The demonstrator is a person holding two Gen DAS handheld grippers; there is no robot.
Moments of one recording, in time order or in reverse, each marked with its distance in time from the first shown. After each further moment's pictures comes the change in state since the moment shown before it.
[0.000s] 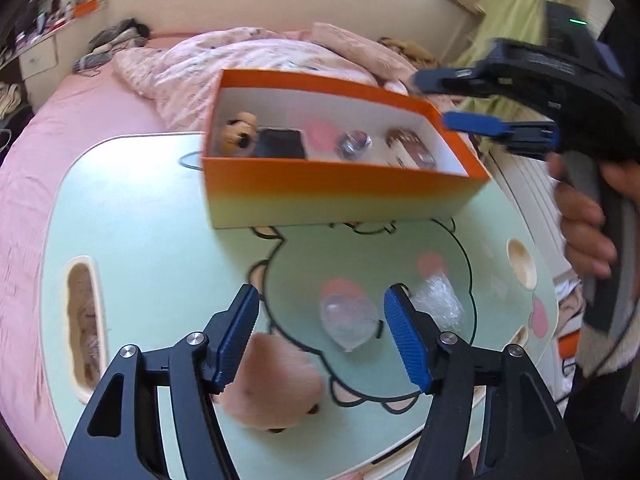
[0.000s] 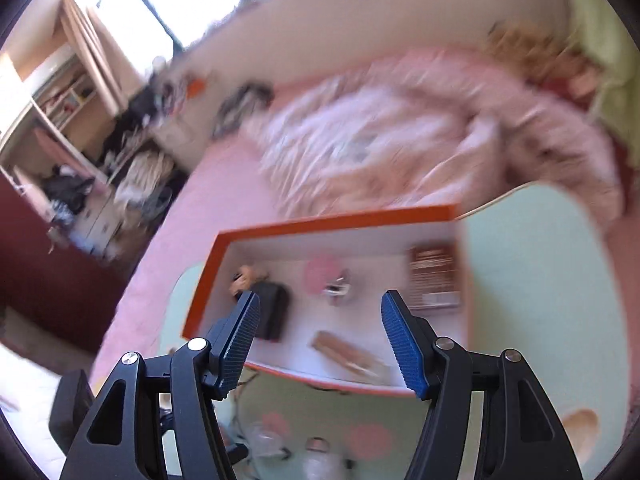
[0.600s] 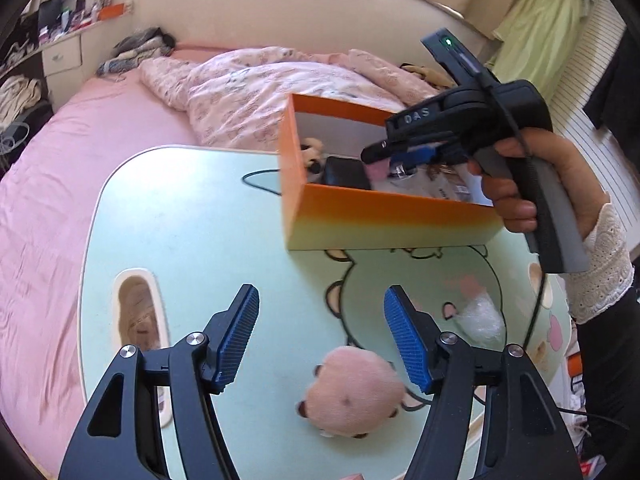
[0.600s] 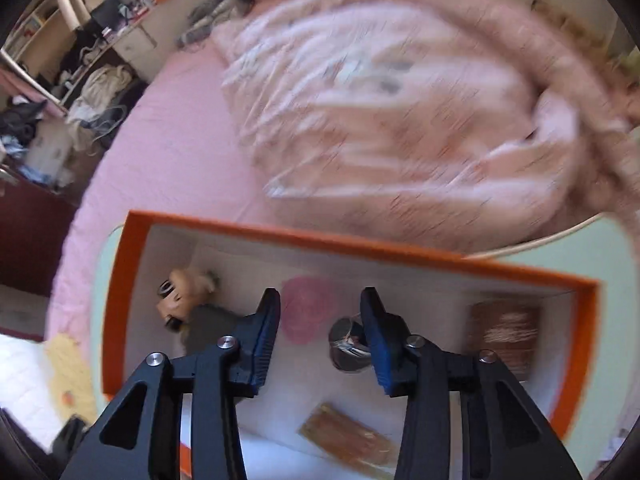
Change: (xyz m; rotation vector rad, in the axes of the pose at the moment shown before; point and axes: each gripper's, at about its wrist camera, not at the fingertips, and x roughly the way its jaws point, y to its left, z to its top) left arm -0.008 0.051 -0.003 -0.052 -0.057 0.014; right arm 0.124 0.014 0.031 -0.100 0.309 -0.130
